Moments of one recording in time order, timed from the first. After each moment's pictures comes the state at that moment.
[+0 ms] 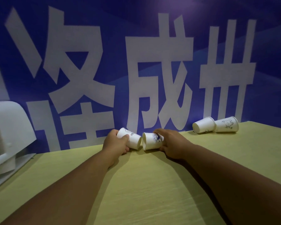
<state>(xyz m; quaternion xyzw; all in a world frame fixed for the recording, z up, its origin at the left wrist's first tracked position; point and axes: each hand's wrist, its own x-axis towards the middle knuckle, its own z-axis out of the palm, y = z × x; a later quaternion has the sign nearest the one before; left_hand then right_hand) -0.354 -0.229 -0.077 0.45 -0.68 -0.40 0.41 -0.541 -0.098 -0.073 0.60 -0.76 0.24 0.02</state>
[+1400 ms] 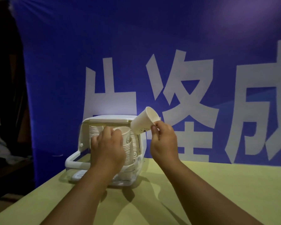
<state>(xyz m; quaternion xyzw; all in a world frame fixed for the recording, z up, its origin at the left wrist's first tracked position) 0.030 -0.224 -0.005 0.54 -0.69 0.18 0.45 -0.137 -0.201 0.012 0.56 -0.54 0.63 0.02</state>
